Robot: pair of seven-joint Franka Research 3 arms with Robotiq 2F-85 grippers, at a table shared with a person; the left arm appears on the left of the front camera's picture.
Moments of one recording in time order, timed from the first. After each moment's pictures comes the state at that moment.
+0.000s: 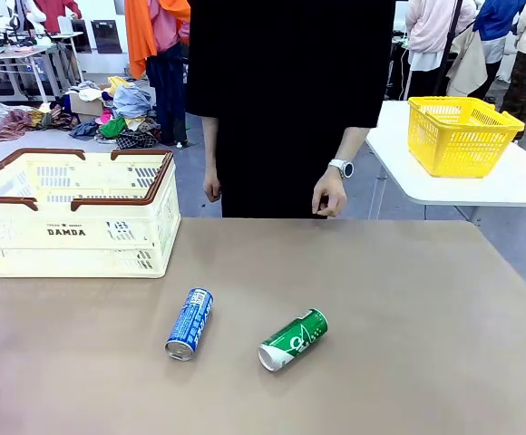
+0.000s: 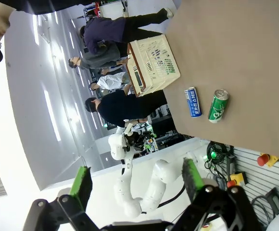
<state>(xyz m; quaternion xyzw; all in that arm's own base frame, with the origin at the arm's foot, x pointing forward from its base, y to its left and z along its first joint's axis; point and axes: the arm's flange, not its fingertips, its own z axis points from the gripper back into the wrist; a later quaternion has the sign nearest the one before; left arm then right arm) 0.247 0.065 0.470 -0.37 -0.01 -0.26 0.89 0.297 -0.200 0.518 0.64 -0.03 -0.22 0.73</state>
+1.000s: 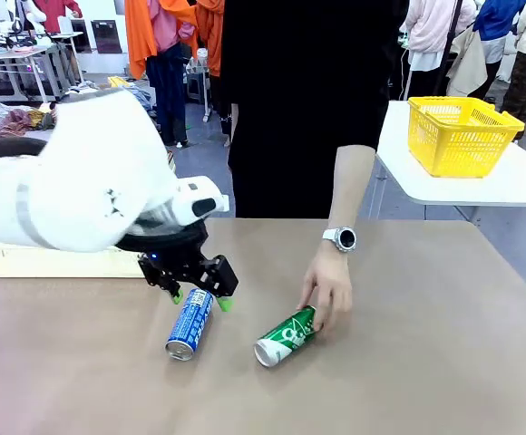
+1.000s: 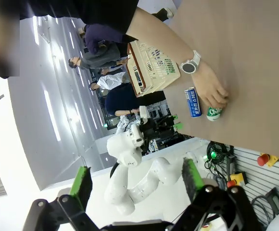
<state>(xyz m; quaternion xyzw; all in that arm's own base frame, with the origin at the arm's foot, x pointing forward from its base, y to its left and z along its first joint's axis) 0.310 -0.282 0.410 -0.11 -0.07 -0.20 0.97 0.297 -0.200 0.518 0.64 -0.03 -0.22 0.73</state>
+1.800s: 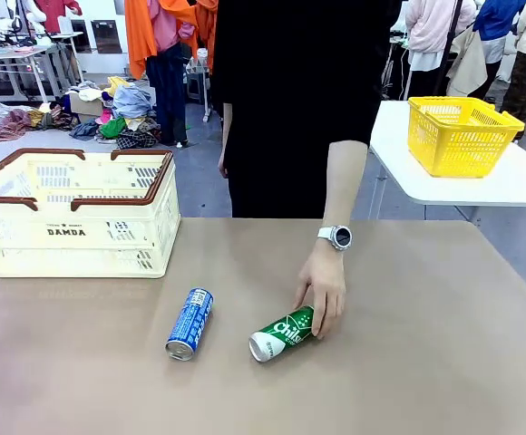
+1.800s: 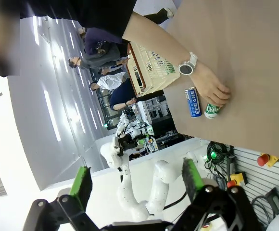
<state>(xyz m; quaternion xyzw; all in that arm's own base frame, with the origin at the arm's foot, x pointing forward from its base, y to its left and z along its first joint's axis) 0.224 0.090 0.519 -0.26 -0.06 -0.08 0.96 0.297 -0.200 0.518 0.64 -0.03 -0.22 0.73</state>
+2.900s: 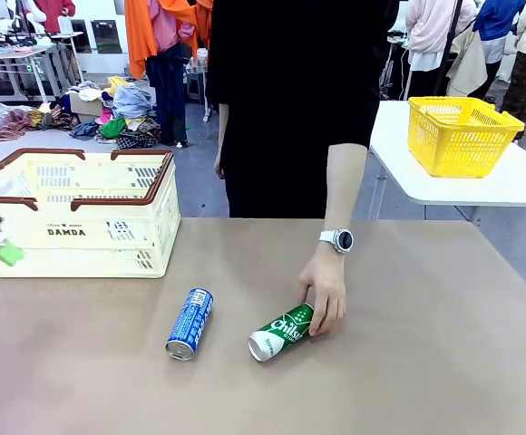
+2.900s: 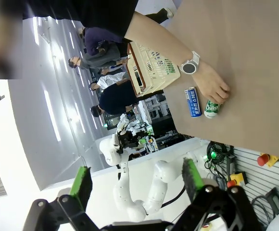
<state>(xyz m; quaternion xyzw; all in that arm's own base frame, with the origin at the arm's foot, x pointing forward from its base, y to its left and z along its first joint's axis) 0.259 0.006 0.515 -0.28 -0.04 -0.14 0.95 0.297 -0.200 0.518 0.64 -0.03 -0.22 0.73</state>
